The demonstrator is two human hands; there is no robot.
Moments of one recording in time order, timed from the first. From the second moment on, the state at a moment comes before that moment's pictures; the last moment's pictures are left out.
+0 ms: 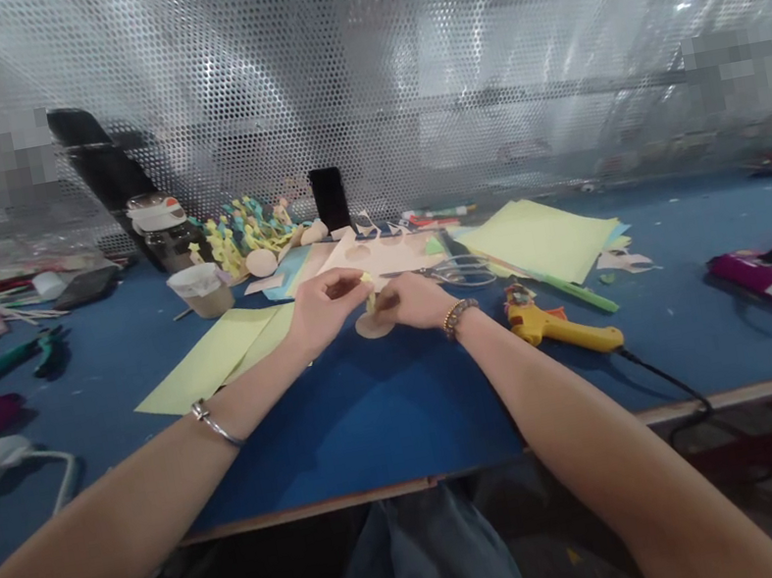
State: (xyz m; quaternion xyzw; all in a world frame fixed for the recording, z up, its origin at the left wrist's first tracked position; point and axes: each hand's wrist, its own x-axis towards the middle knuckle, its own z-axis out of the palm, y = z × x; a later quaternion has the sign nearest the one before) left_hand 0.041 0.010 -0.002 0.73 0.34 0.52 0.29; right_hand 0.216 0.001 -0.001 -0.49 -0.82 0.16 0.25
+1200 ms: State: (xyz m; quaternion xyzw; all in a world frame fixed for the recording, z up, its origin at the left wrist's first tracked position) left_hand 0.041 0.010 0.002 0.72 0.33 0.51 0.34; right_hand 0.218 0.001 -0.001 -0.49 -0.82 0.19 0.25
